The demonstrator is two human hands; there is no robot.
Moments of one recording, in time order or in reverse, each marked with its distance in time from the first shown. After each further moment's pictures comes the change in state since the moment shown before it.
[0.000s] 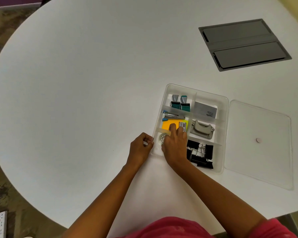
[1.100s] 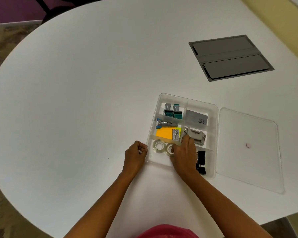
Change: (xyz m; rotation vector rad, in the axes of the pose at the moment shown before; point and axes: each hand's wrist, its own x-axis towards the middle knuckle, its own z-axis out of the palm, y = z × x) left_hand -0.010 0.005 0.002 -0.046 0.062 -0.005; right_hand -0.019 0.046 -0.003 0.114 0.024 0.116
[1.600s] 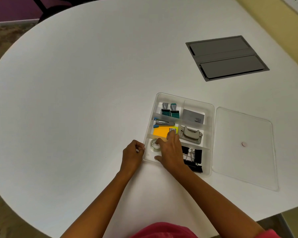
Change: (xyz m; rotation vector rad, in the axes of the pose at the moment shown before) left_hand 0.001 -0.004 0.003 0.014 0.011 0.024; right_hand 0.005 -0.026 -0.007 0.055 -0.038 -0.199
